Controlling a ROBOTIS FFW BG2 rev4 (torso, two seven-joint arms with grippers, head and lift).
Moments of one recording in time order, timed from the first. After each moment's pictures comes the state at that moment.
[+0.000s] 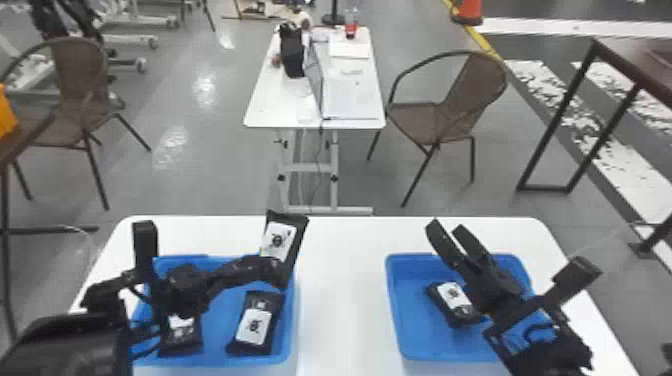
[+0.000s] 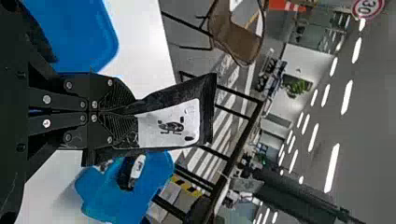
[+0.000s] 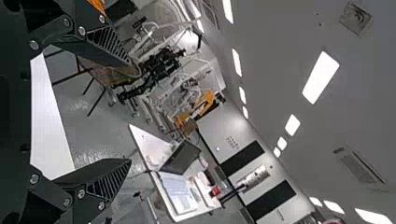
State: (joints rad) left arm -0.16 0.08 0.20 -1.23 -0.03 0.23 -1.17; right arm 0.10 -0.06 -0.10 -1.47 -0.63 0.03 0.59
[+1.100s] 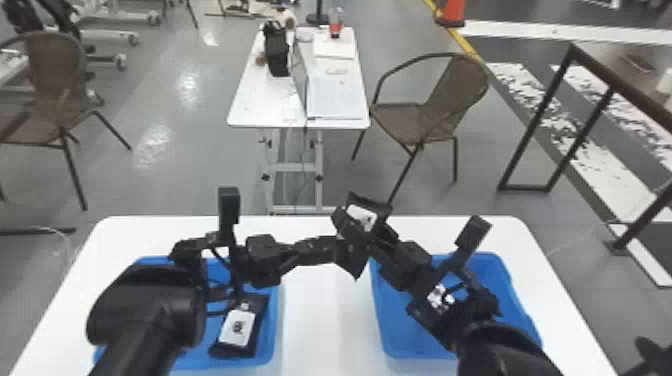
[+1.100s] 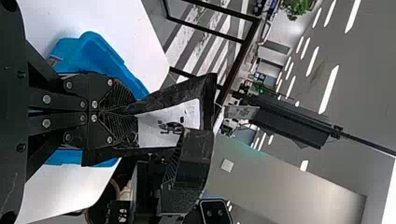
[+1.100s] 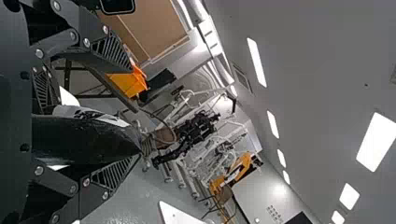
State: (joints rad) left arm -0.37 0.00 -0.09 -0.98 0.07 0.15 -1.19; right arm -0.04 -0.07 0.10 -1.41 -0.61 0.14 0.68
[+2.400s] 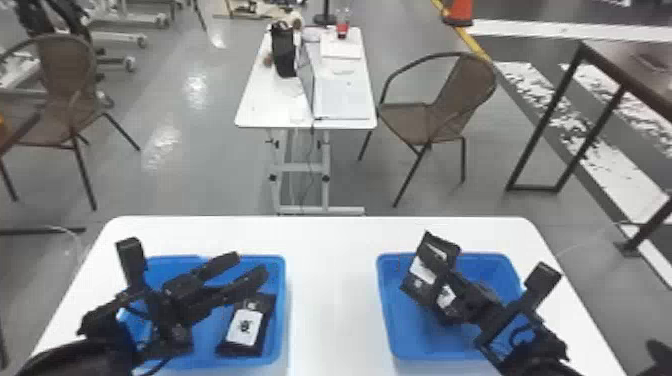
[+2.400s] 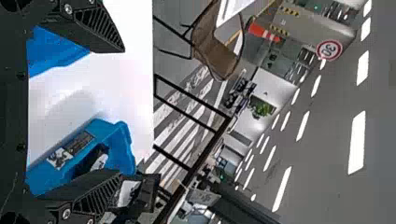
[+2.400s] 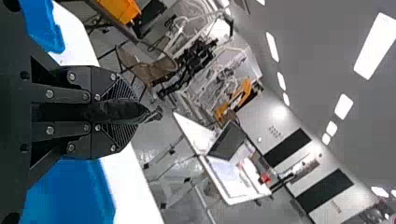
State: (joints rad) left arm -0.10 0.03 0.22 -1.23 0.15 0.25 -1.03; right arm -0.07 -0.11 -0.13 -1.11 -0.61 0.11 0.67
